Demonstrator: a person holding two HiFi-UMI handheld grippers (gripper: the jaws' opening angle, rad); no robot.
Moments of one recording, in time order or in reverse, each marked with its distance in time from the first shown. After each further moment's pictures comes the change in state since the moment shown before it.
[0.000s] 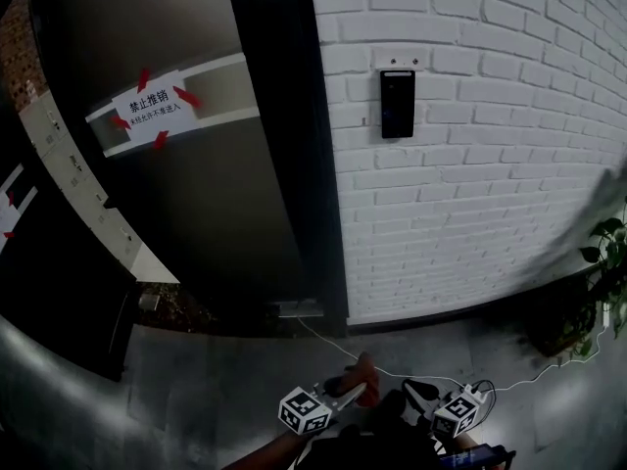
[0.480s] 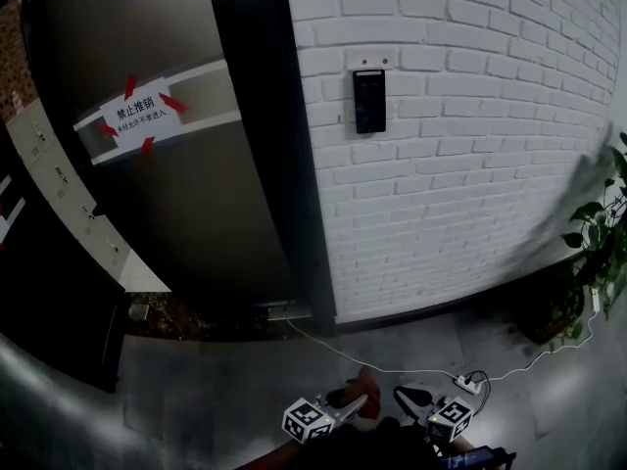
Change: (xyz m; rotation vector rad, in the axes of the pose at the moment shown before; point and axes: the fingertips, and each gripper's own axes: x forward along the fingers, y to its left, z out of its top) left arm 0.001 -0.054 -0.044 -0.028 0.043 -0.062; right arm -0.035 0.040 -0.022 -0.020 -0.004 -0.003
